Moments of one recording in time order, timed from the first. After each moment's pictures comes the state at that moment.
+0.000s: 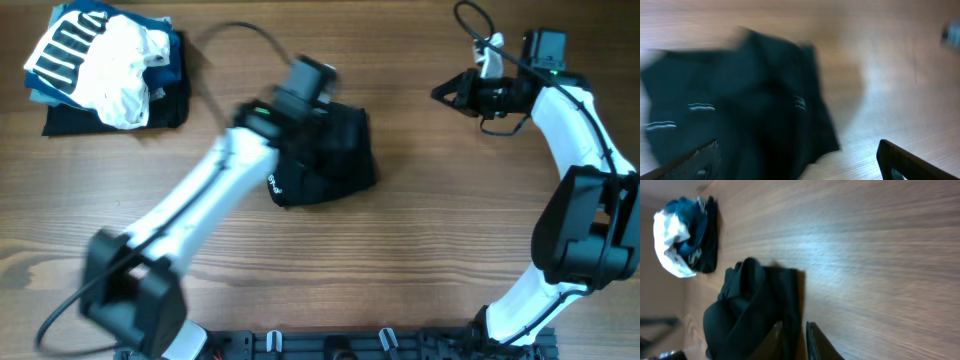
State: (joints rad) left arm -0.54 1.72 1.41 -0.67 0.08 -0.47; right arm -0.14 1.93 1.43 -0.66 -0.78 0.10
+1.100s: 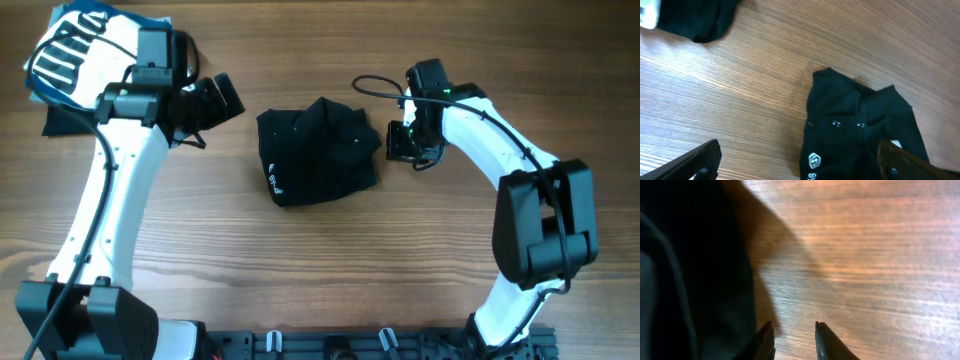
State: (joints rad) left arm -0.10 1.59 1.44 -0.94 0.06 -0.52; right arm 0.22 1.95 1.34 -0.82 -0.23 0.29
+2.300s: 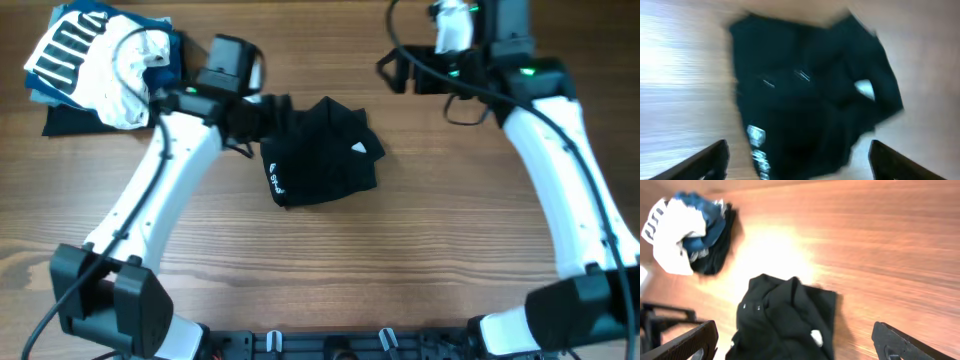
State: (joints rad) left arm -0.34 1.68 1.43 -0.92 0.15 -0.45; right arm 0.14 1.64 1.59 -0.78 -0.39 0.17
